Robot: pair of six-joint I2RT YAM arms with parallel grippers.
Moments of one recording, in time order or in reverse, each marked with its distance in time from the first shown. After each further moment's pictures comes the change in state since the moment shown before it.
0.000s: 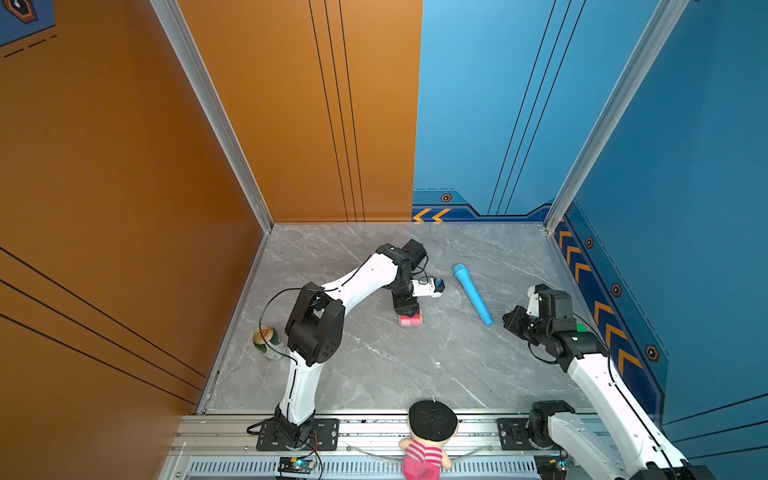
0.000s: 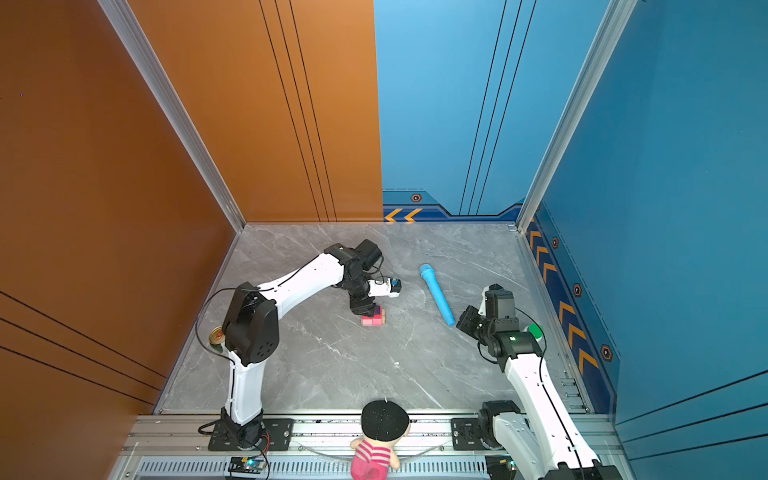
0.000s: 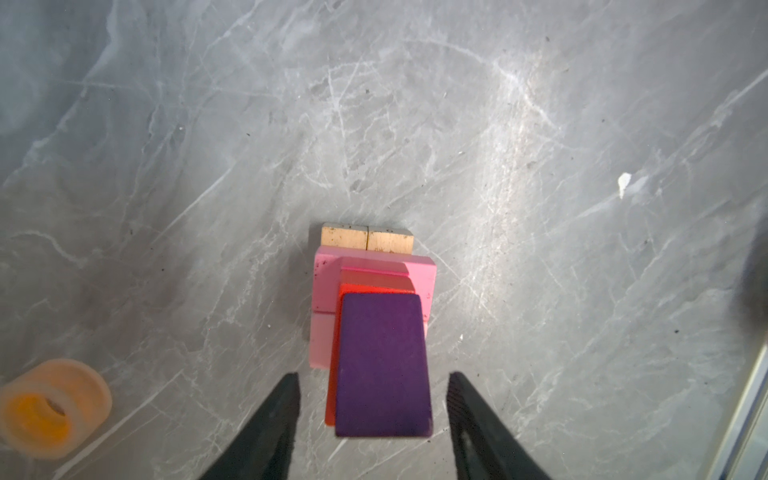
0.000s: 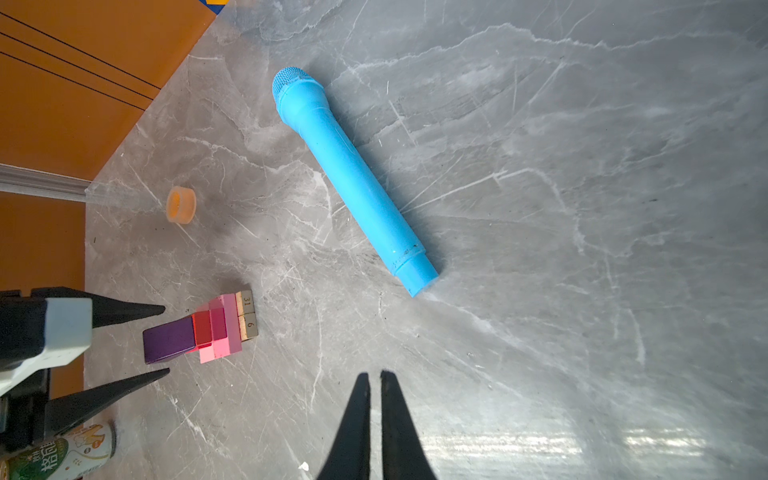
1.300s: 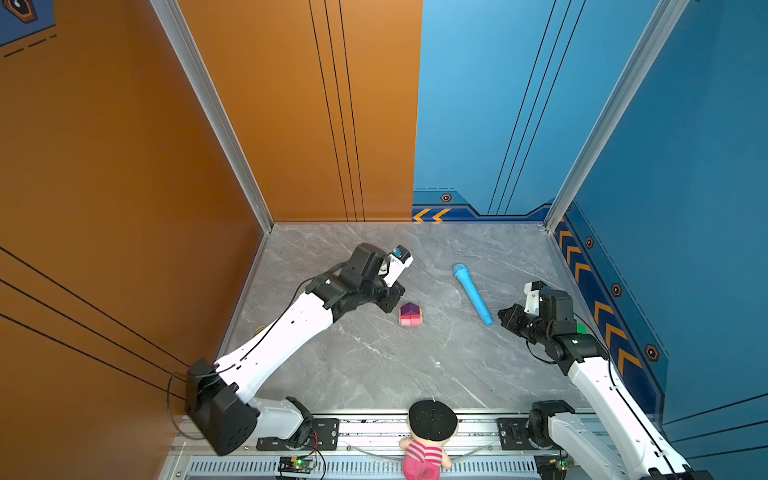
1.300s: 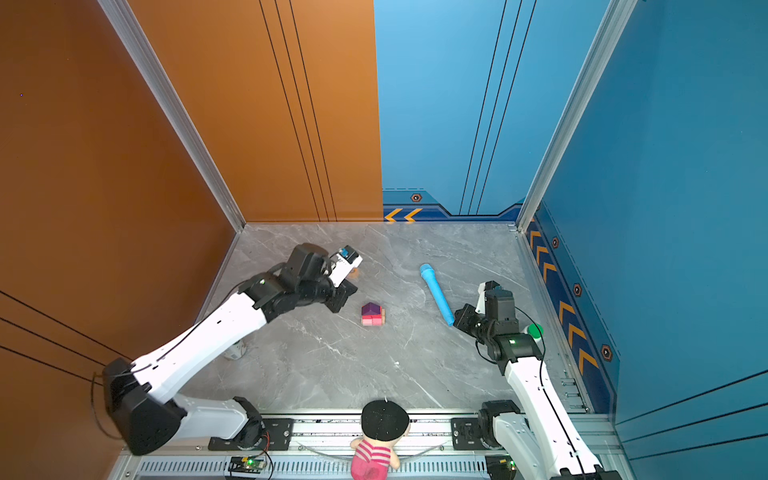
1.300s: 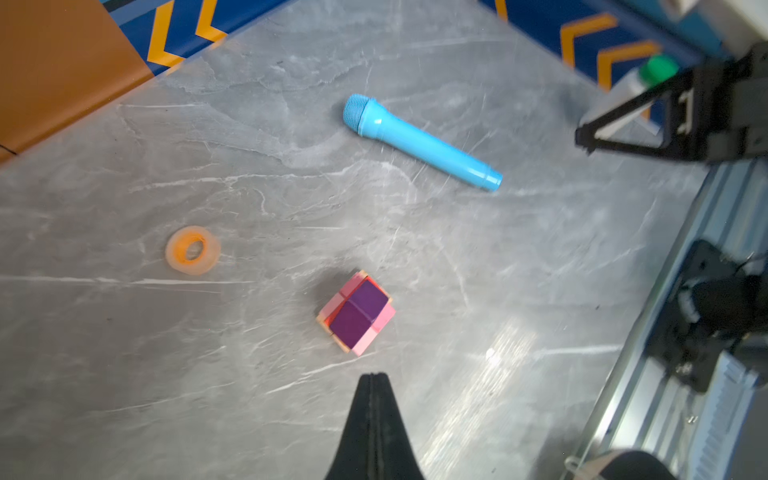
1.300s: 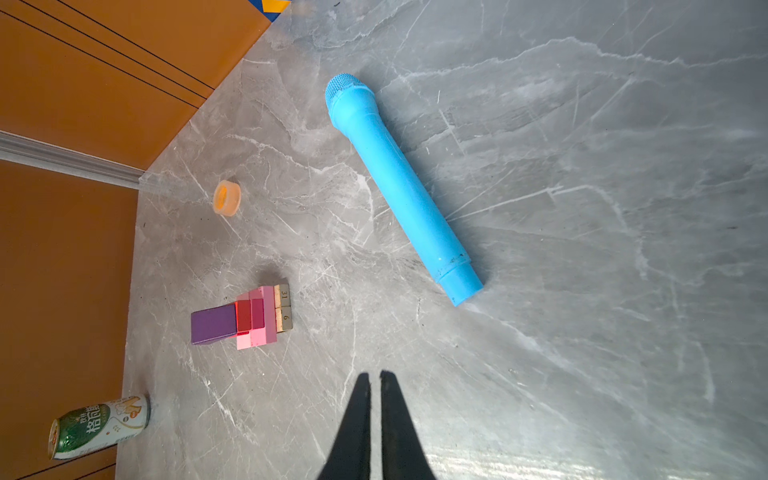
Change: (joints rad) left arm 0.003 -0.762 -0.605 0.512 -0.004 -0.828; right arm 0.022 -0.027 -0.014 0.069 -0.062 0.001
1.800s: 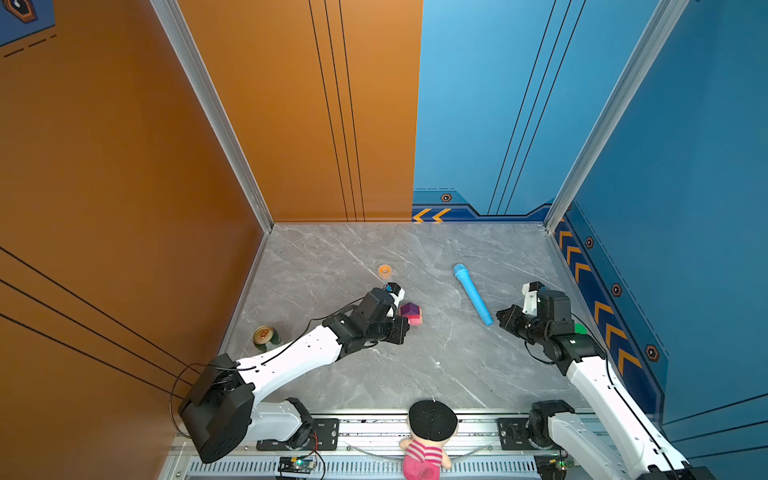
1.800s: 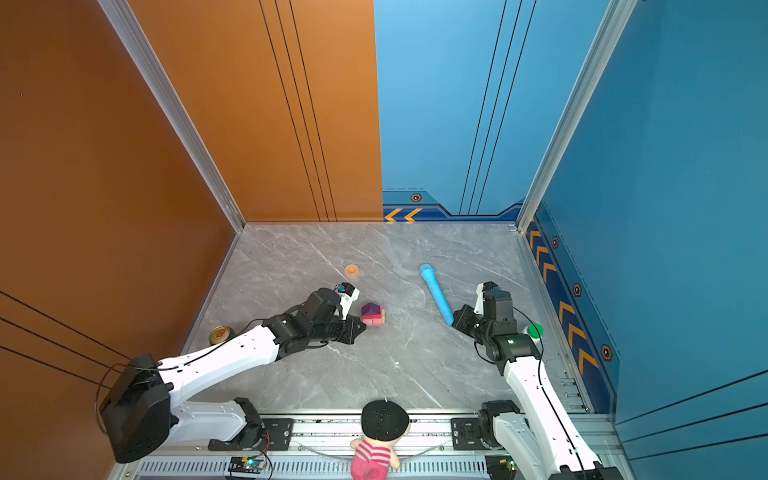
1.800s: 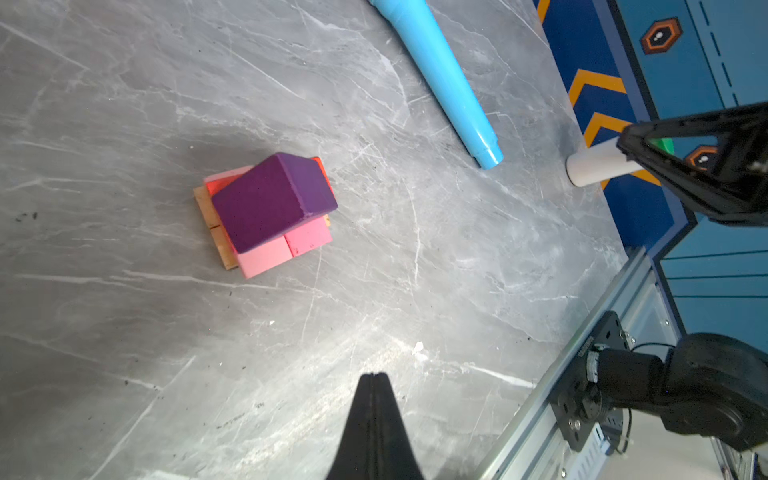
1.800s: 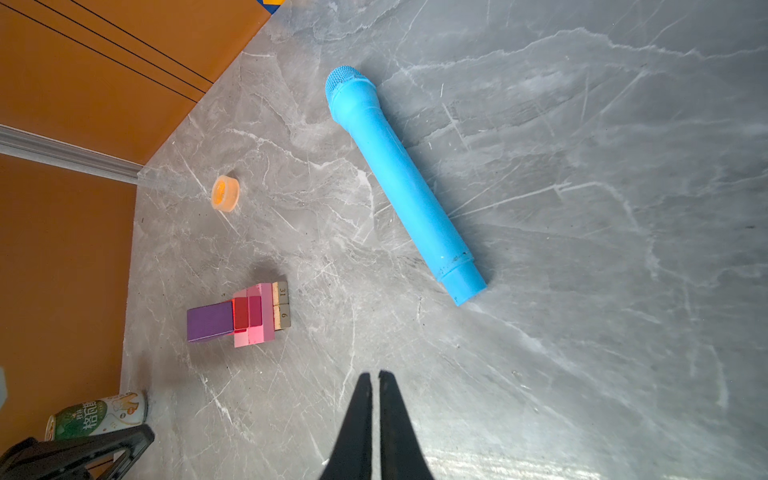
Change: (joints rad) left arm -0.114 0.022 -0.372 0.352 -0.014 -0.531; right arm 0.011 0.009 -0.016 0.021 0.000 0.000
